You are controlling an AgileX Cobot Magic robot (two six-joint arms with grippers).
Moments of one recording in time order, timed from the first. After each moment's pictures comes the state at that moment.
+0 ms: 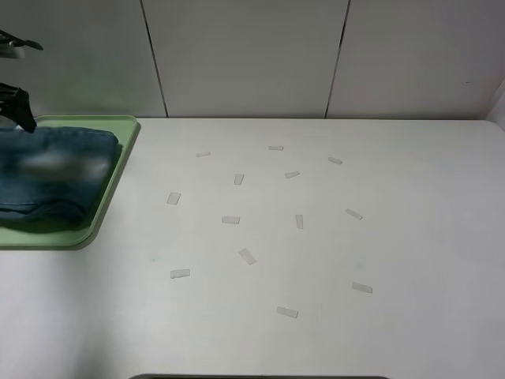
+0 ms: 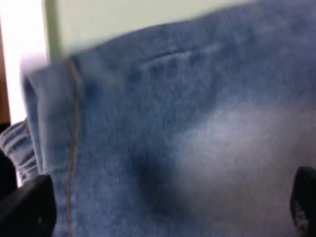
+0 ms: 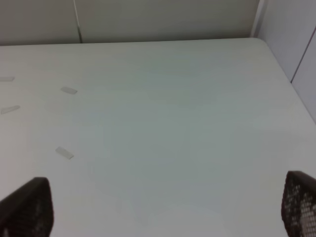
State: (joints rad) left arm 0.33 2.05 -1.63 -0.01 0.81 0.37; right arm -0.03 -0.01 -0.50 -0.04 1.03 0.05
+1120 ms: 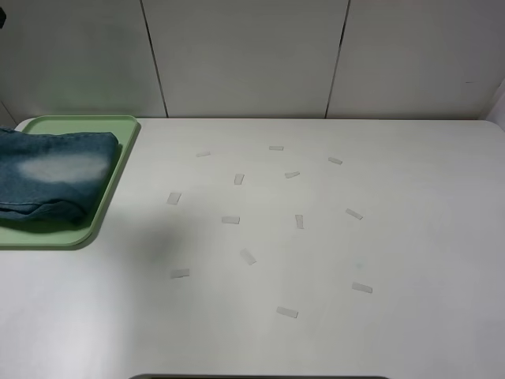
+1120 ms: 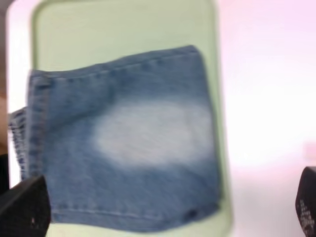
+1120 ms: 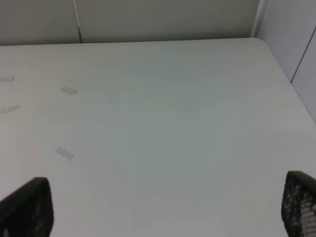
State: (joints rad) left arm 0.13 1.55 -1.65 -0.05 1.13 0.24; right arm -0.03 -0.01 -0.50 -0.04 1.03 0.05
